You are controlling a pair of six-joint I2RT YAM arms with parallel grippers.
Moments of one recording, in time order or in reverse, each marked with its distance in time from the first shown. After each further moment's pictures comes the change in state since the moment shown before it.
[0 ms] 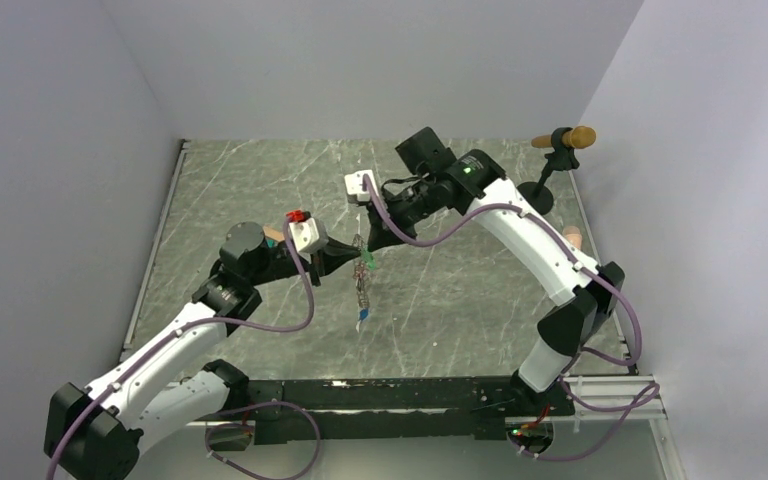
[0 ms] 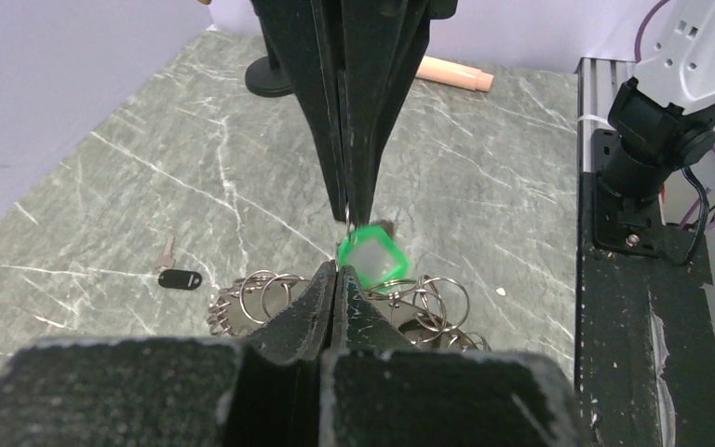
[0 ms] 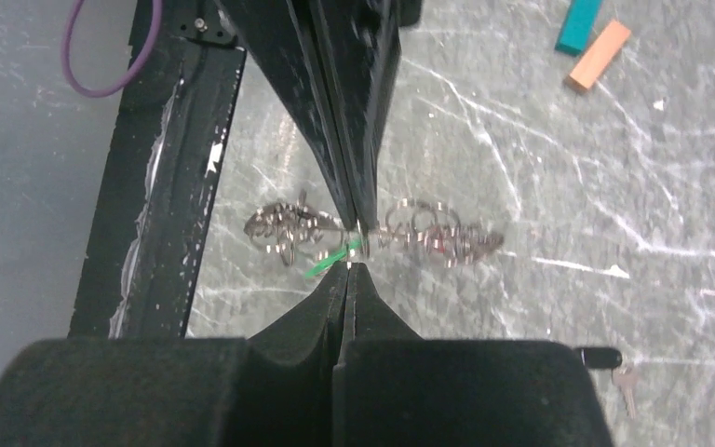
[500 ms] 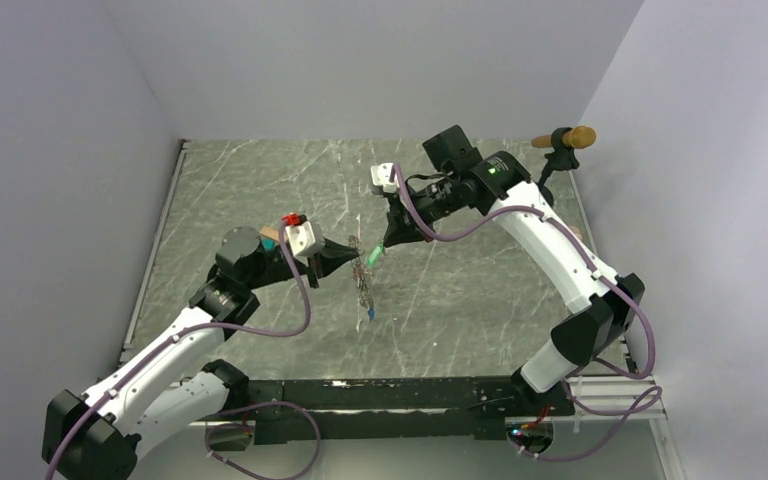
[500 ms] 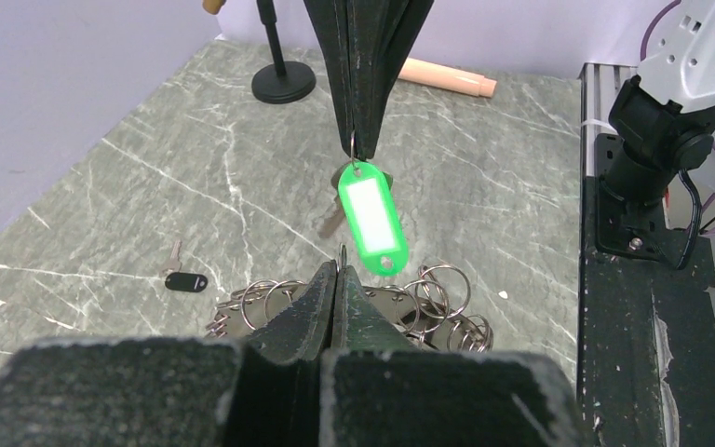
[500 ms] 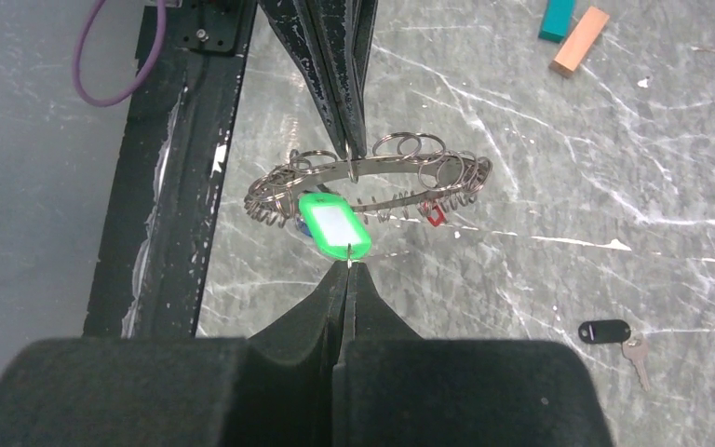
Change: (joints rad) left arm 0.000 -0.036 -0.016 0.008 -0.019 0.000; right arm -0.115 -0.095 -0.100 0.012 -0.072 -0.006
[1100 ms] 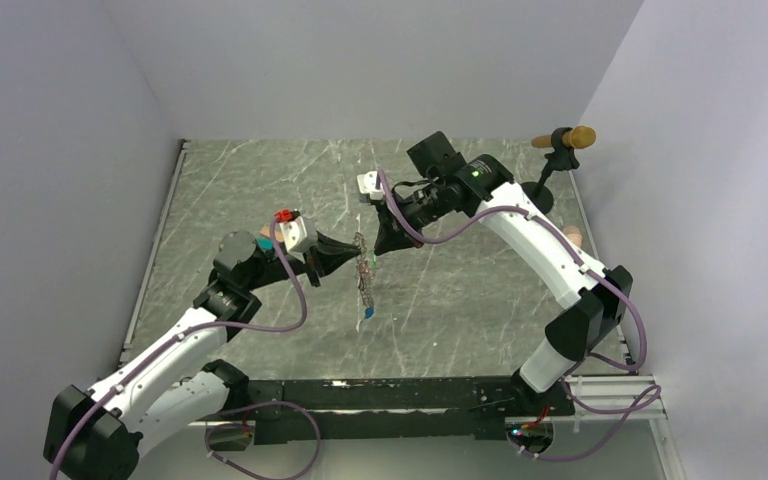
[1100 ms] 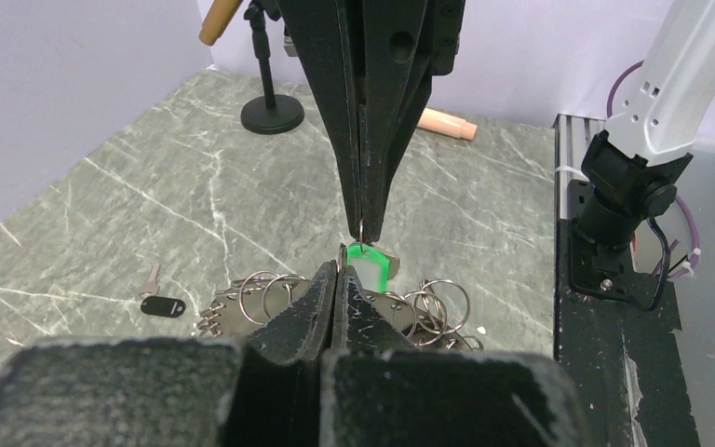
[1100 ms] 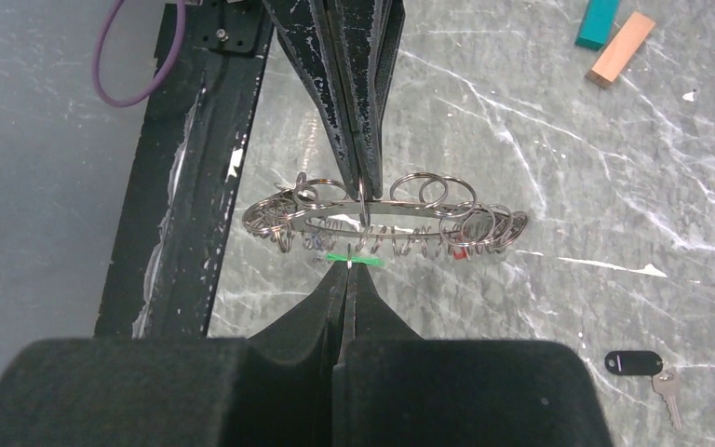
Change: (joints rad) left arm 0.012 0.007 -0.050 0.162 0.018 -0.137; right arm 0.051 0.040 -0.014 0.023 -0.010 0.013
